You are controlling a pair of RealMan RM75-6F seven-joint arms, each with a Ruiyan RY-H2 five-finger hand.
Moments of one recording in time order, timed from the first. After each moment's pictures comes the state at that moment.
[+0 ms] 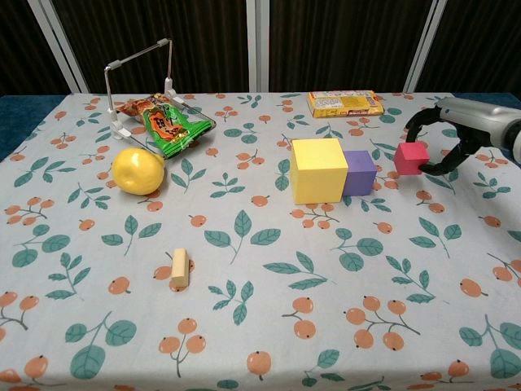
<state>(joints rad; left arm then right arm) 0.01 -1.17 -0.01 -1.55 1.47 1.51 0.07 0.67 -1.54 0.22 -1.21 -1.04 0.76 -0.08</state>
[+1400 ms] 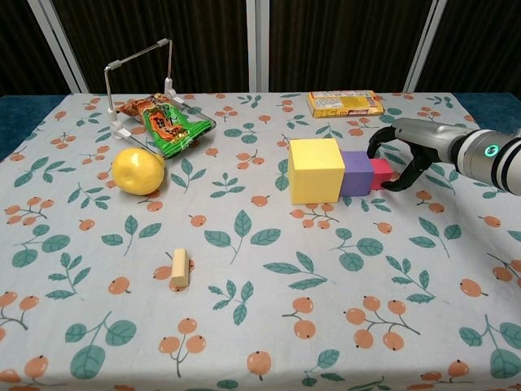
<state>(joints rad) 0.01 -1.17 0.00 -1.53 1.46 1.50 0.05 0.76 -1.65 0.20 -1.15 -0.94 0.70 -0.17</state>
